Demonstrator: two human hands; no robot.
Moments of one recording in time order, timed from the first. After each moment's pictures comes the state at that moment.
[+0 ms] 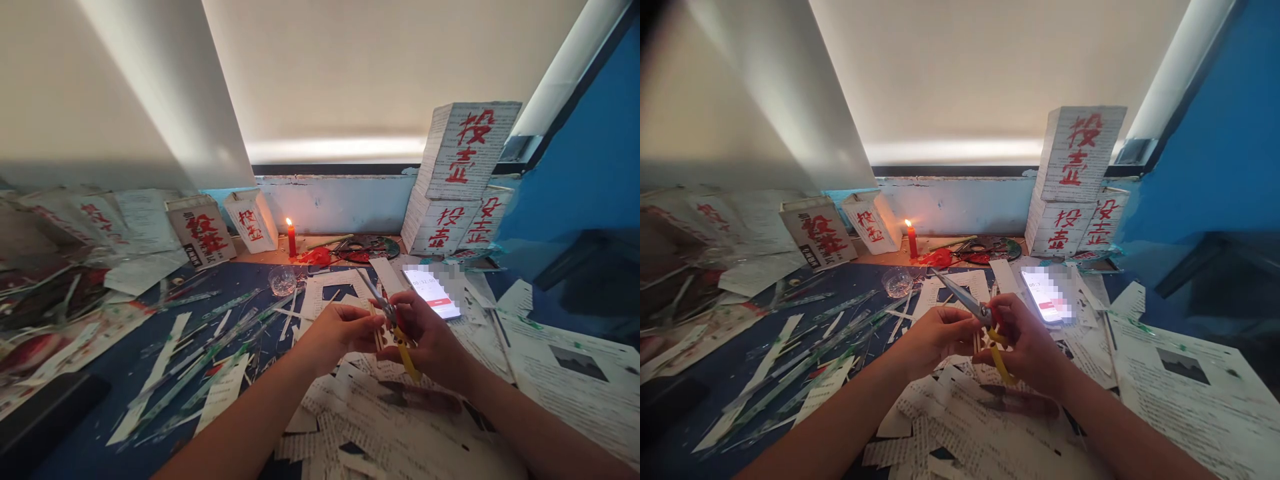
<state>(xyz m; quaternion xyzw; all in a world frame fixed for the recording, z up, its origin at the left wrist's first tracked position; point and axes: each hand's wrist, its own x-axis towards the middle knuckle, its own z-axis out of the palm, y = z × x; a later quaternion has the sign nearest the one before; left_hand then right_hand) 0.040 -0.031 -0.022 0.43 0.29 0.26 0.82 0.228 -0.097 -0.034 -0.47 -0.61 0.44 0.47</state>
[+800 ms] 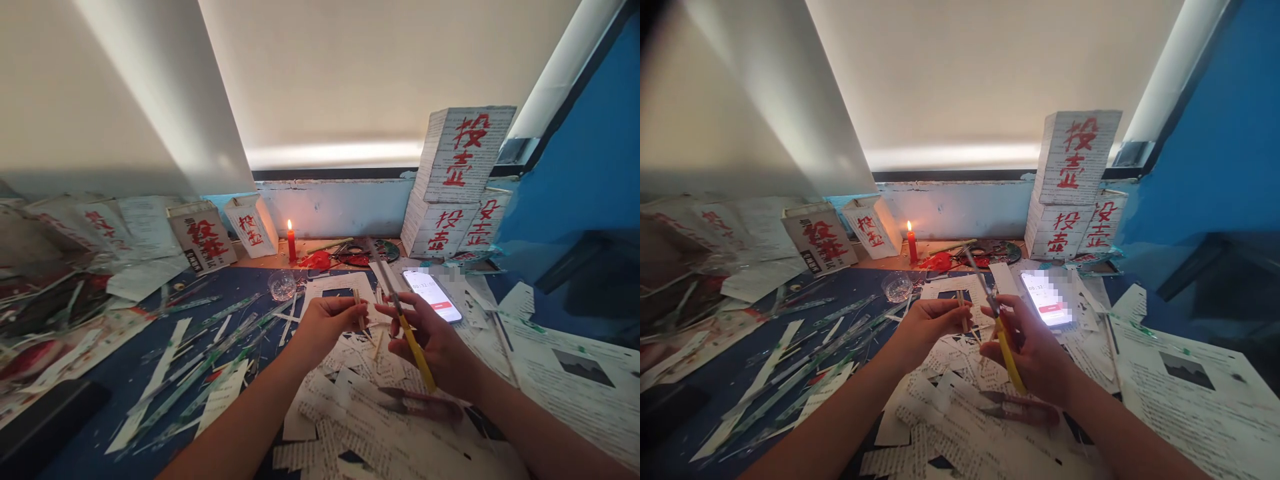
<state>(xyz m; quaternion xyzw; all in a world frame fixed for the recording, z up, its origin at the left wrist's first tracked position) 0.033 -0.020 -0.018 0.51 0.32 0.36 0.71 0.237 -0.103 -0.021 -0.50 -0.61 0.44 0.43</state>
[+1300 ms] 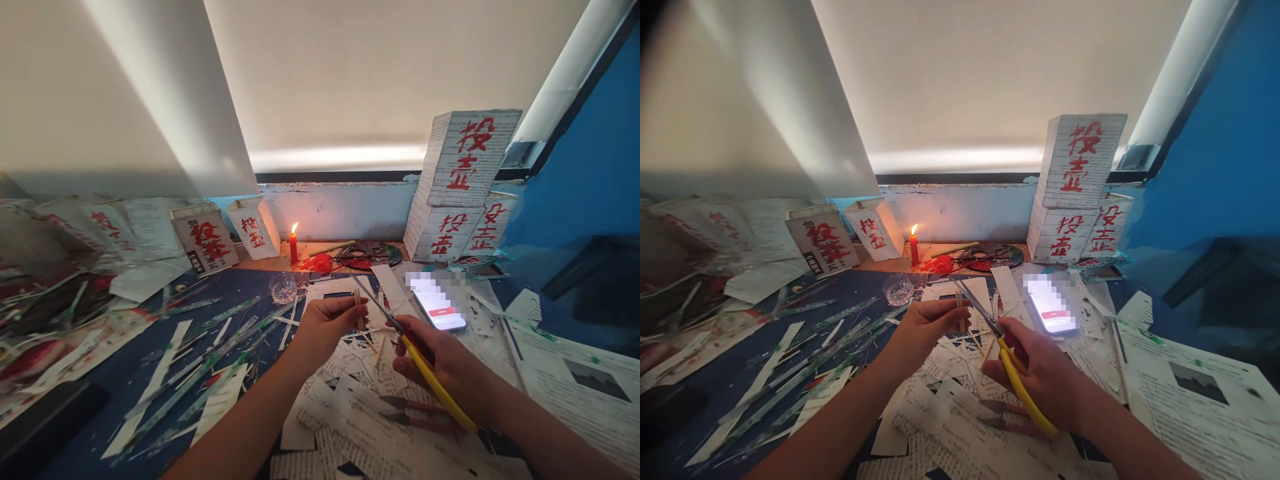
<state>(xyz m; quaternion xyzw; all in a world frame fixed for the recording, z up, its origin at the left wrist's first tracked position) 0.034 -0.020 -0.007 0.55 0.32 0.41 0.65 0.241 -0.112 -0.004 -0.59 -0.68 0.35 0.25</state>
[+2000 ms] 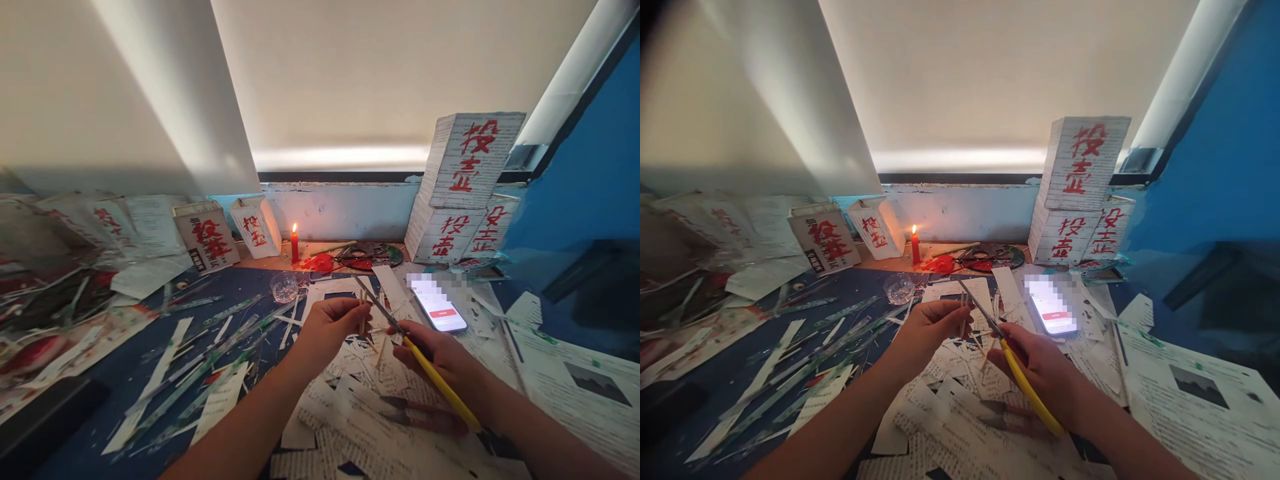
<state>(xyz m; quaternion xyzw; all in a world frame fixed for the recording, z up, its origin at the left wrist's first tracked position) 0.035 -0.026 -0.006 0.54 0.32 0.39 0.67 0.236 -0.110 0.002 -0.58 -0.70 0.31 0.27</state>
